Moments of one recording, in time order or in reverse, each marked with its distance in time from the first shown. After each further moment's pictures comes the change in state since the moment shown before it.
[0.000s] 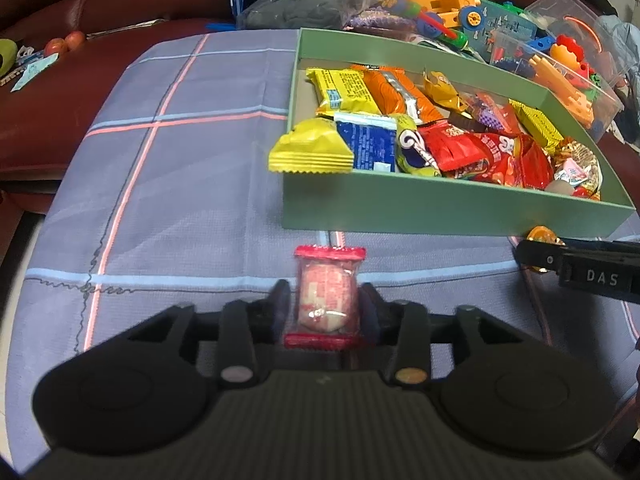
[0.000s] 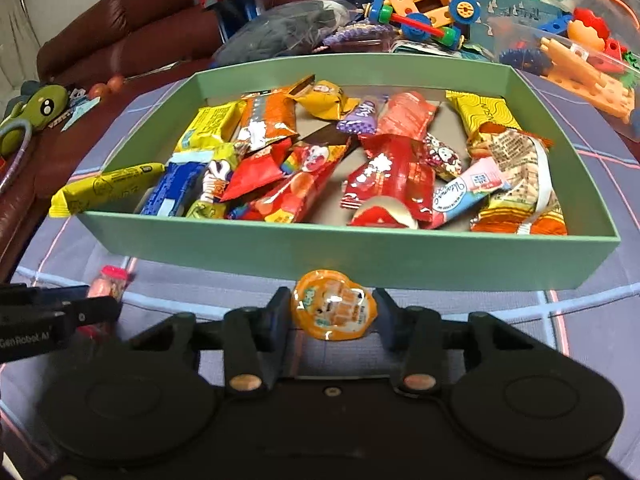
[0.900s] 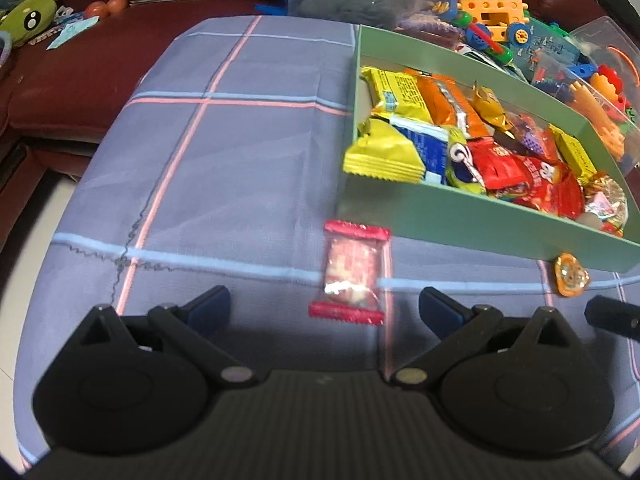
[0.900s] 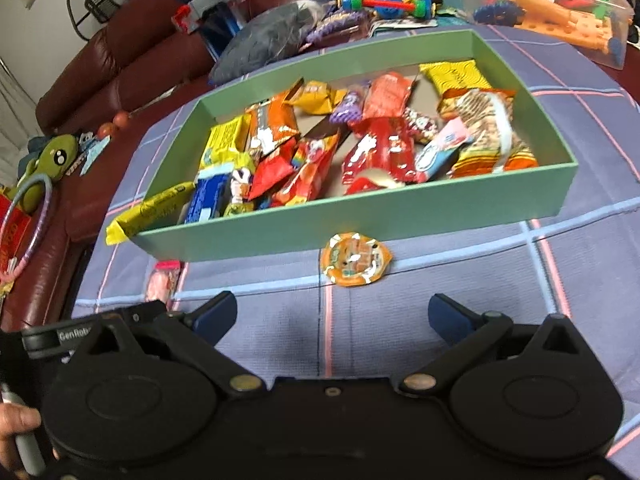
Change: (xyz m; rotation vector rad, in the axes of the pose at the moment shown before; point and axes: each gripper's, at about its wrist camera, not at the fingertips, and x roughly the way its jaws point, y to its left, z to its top) left arm 0.001 0.026 0.003 -0.133 0.028 0.051; right arm -0.053 -0.016 -0.010 0.188 0.060 0.102
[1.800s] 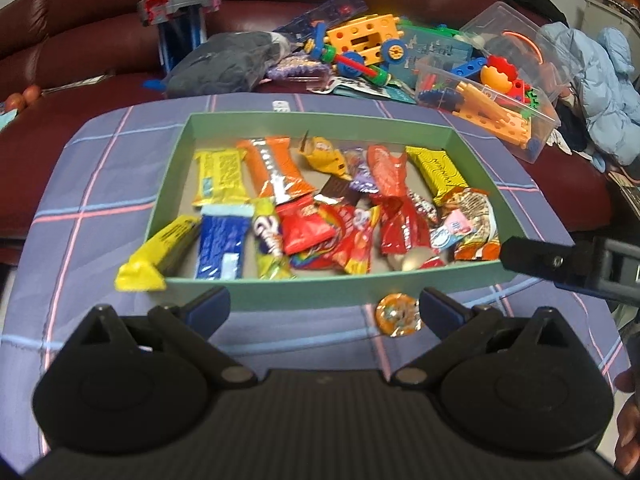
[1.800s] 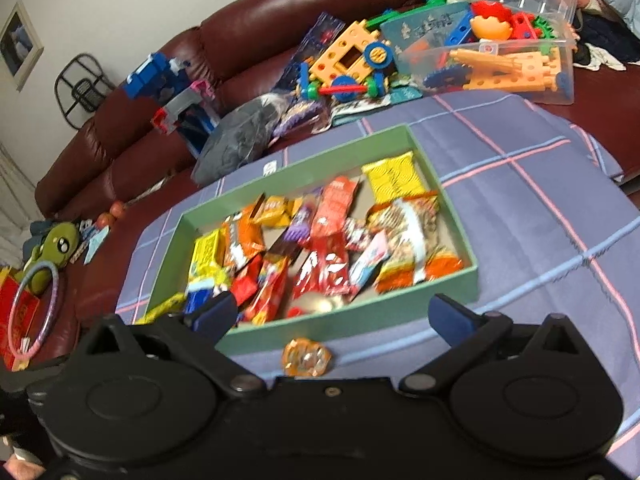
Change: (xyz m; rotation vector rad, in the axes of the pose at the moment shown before) left arm -0.063 -0.127 0.024 0.202 -0.107 -0.152; right arm -0.065 -0.056 0.039 0.135 -0.203 0.010
